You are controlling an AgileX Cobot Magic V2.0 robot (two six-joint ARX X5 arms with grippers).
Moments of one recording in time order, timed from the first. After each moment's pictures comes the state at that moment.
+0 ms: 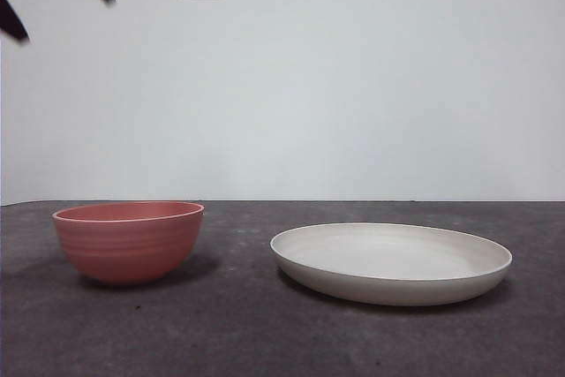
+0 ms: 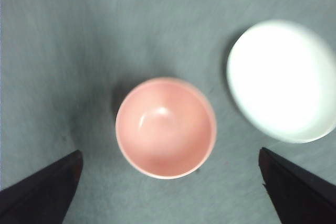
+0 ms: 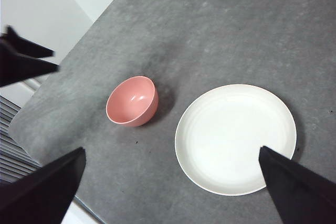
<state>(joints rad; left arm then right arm) -0.35 1.15 1.18 -0.91 0.15 -0.08 0.16 0.69 1.05 -0.91 -0.57 0.18</state>
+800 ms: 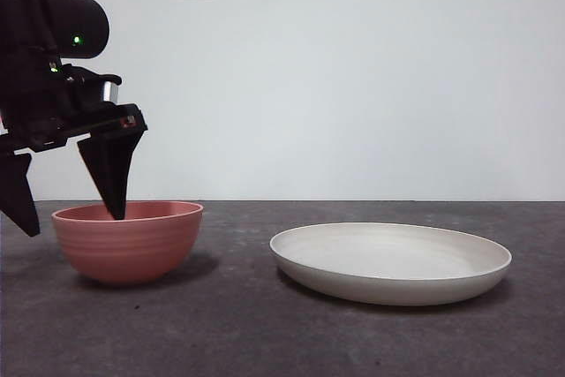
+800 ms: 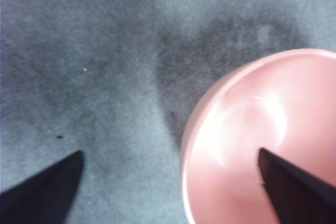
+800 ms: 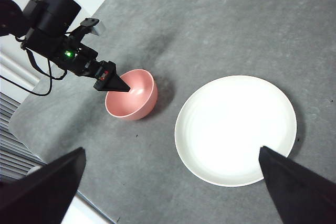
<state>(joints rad) -0.25 1.69 1.18 -0.79 0.16 -0.03 0.16 0.69 1.05 -0.94 -0.57 0.18</state>
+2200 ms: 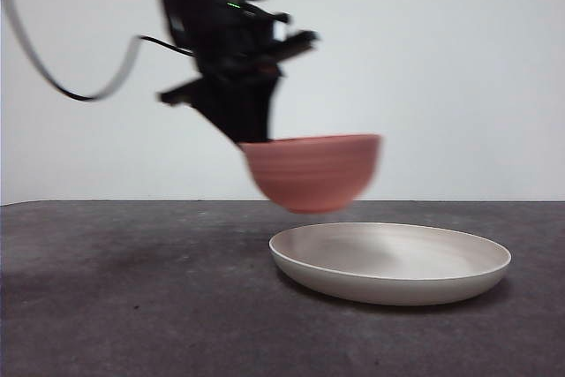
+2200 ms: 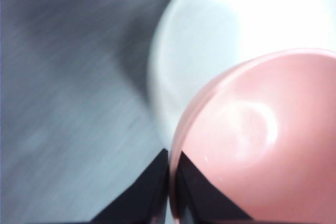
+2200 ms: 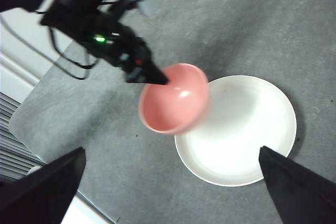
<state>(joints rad) -0.64 1.94 1.71 -0.99 0.16 -0.10 0.16 0.69 1.05 -0.94 -0.58 0.18</state>
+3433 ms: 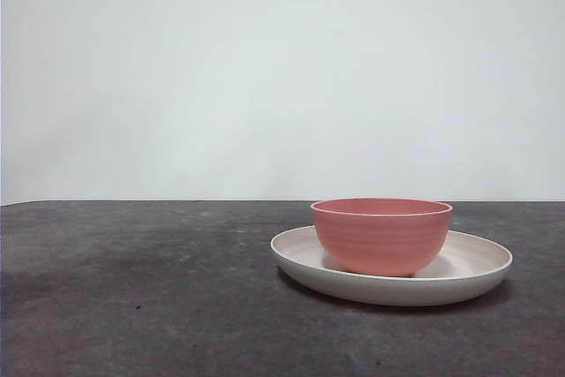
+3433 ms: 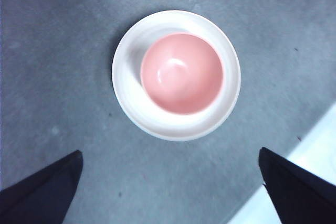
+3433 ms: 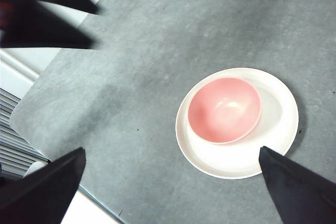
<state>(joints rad) -0.71 1.77 2.10 -1.40 0.16 -0.03 0.16 0.69 1.05 -0.96 -0.58 0.18</state>
